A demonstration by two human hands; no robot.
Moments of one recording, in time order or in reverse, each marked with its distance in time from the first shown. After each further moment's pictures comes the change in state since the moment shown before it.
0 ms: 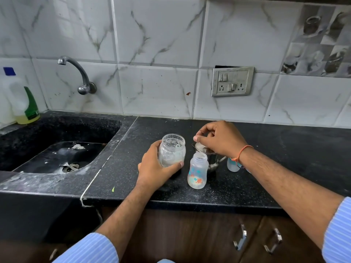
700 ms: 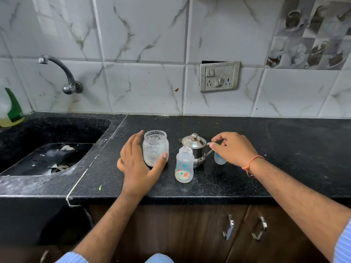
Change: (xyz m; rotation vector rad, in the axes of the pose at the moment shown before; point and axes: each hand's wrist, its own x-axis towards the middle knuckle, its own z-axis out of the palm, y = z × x) left_hand -0.032 0.015 -0.001 0.096 0.252 0.196; right_hand -0.041 0.080 -0.017 -0.080 0.022 0.196
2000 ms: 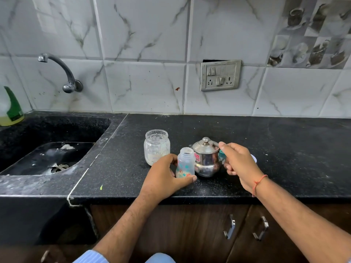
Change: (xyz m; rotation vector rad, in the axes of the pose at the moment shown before) left_hand -0.011 0.025 0.025 -0.043 -0.535 -0.093; right_hand -0.040 0.004 0.024 0.793 0.009 0.303
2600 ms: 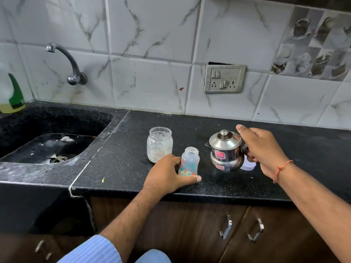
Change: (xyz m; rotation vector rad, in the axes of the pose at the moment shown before) left_hand 0.007 0.000 0.004 0.152 -0.061 0.005; right_hand 0.001 -0.060 -0.035 -0.193 0.119 -0.157
